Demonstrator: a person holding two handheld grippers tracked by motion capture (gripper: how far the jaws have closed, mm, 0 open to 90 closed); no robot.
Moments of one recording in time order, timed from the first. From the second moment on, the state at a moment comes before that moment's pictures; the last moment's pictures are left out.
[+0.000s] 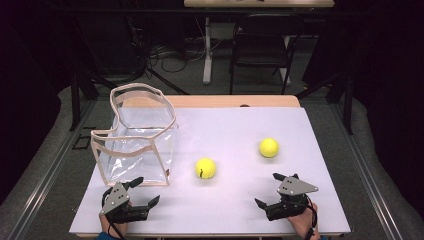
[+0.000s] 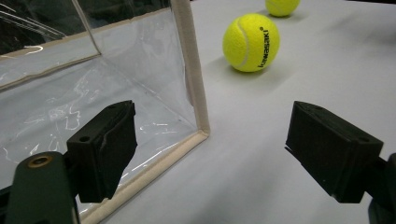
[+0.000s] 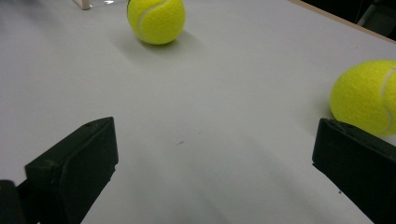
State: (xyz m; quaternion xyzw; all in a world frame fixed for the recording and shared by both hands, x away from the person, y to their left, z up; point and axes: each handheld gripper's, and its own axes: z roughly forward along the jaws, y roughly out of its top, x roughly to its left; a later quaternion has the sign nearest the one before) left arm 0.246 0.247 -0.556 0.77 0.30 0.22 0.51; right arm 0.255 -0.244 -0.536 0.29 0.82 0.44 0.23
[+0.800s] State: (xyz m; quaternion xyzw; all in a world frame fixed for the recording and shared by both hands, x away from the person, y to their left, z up) left arm 0.246 0.247 -0.555 0.77 0.31 0.22 0.51; right arm 0.262 -0.234 -0.532 0.30 0.83 0.43 0.20
